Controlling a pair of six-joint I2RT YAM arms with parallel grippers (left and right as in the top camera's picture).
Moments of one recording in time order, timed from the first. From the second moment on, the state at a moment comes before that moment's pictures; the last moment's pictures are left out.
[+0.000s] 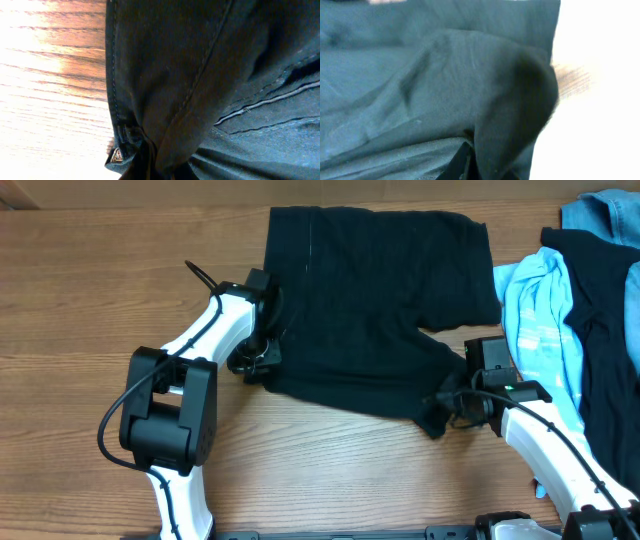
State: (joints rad) left arm -0.26 2.07 1.43 -1.00 -0.02 -0.42; right arm 0.10 1.35 0.69 -0.53 -0.03 0.71
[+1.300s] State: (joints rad) left arm -0.19 2.09 1.59 -1.21 -0.03 -0.34; right arm 0.07 1.27 0.82 -0.83 -0.10 0.70
